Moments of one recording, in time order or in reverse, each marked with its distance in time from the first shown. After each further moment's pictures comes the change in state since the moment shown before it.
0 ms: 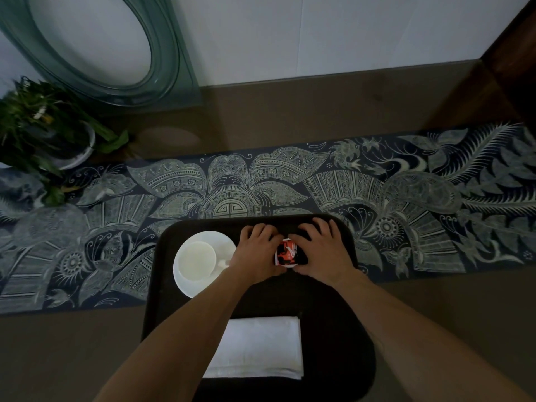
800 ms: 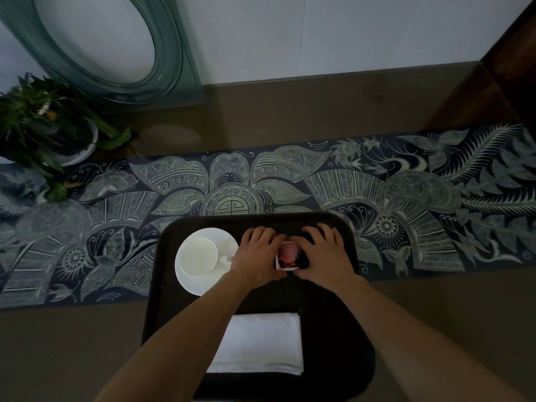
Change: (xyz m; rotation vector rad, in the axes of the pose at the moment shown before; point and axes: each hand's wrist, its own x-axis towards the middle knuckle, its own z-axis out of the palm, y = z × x) left_hand -0.013 0.005 0.003 -0.050 0.006 -0.013; right_hand -0.011 -0.005 0.011 0.079 -0.016 0.073
